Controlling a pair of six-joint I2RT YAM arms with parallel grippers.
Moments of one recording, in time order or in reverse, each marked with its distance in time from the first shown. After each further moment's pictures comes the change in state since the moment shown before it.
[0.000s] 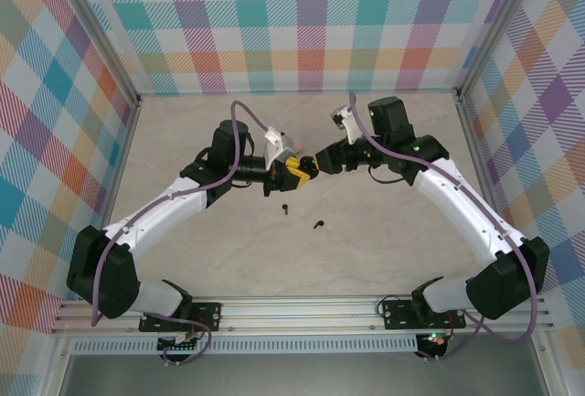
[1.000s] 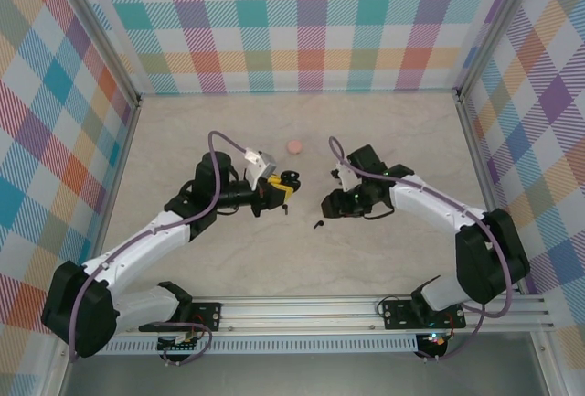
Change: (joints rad) left arm -0.009 -0.257 -0.326 0.123 -0.236 -0.247; right arm 0.068 0.116 -0.387 0.014 0.040 0.274
